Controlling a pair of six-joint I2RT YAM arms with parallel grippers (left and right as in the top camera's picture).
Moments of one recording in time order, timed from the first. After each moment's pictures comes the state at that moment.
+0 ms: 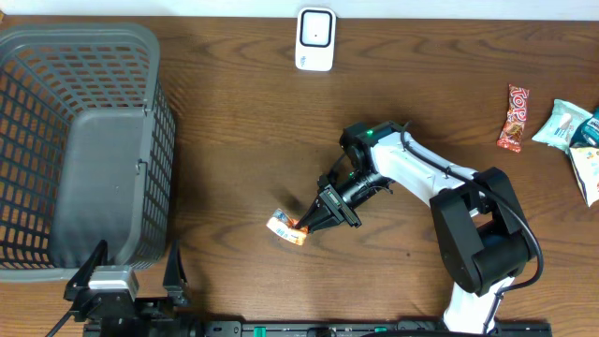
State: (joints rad) left arm -0.05 0.01 0.80 -0.92 -0.04 -0.02; right arm 0.49 1.96 1.24 -1.17 -1.24 0.68
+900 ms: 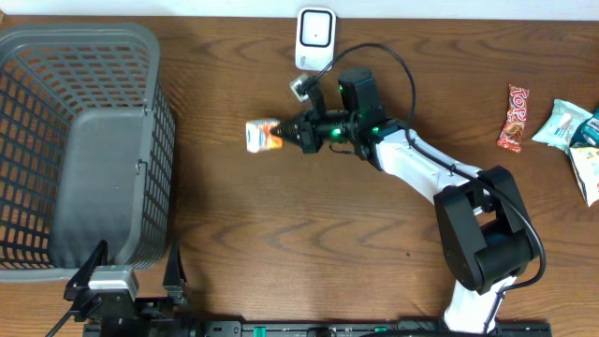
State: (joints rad) left arm -0.05 0.01 0.80 -0.92 -0.04 -0.02; right arm 0.46 1.96 1.24 0.14 -0.83 0.20
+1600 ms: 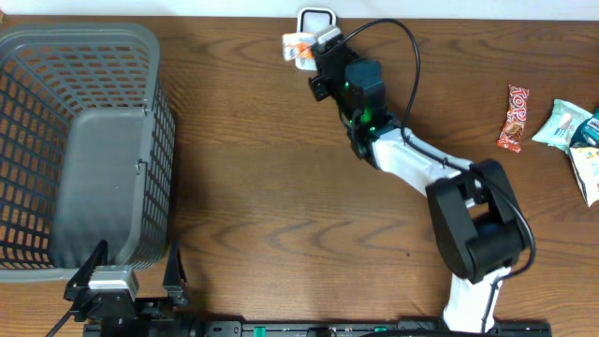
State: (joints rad) left arm -0.05 0.01 0.80 -0.92 -0.04 -0.02; right arm 0.44 2.04 1.27 0.63 -0.01 -0.12
